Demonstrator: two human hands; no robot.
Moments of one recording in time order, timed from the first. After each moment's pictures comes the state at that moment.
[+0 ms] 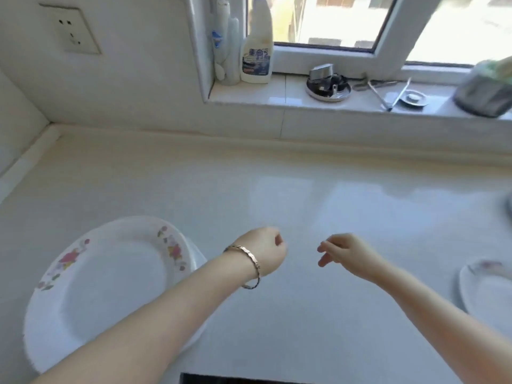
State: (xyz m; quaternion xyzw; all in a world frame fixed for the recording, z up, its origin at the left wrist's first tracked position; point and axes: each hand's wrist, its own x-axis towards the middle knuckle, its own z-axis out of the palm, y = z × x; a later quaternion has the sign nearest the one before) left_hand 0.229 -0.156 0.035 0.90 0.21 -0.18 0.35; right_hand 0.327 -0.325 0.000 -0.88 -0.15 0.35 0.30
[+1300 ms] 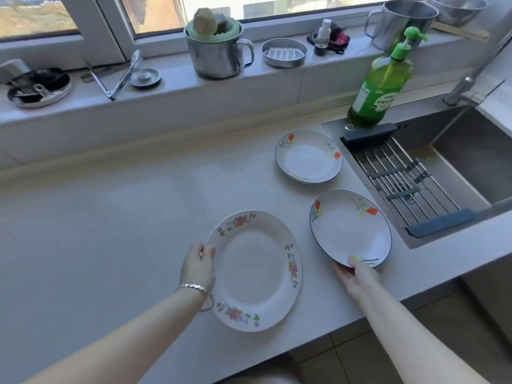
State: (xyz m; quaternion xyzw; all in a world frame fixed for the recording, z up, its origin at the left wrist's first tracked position) left_hand 0.423 -0.581 -0.049 0.80 0.34 -0.06 0.48; right_hand 0.466 -0.861 -0.098 -0.41 0.50 0.06 0.76
